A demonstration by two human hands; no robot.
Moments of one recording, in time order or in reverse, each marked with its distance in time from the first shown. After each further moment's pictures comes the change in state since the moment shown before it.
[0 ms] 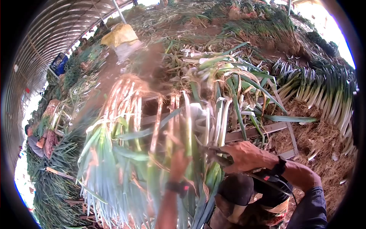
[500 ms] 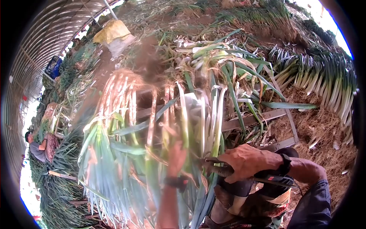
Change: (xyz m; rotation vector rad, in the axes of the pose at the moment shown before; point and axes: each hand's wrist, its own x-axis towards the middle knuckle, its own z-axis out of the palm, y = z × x) left_hand -0.006 0.052 -0.005 0.178 0.007 -0.135; right_hand -0.028 -0.016 0.012 0.084 -0.093 -0.171
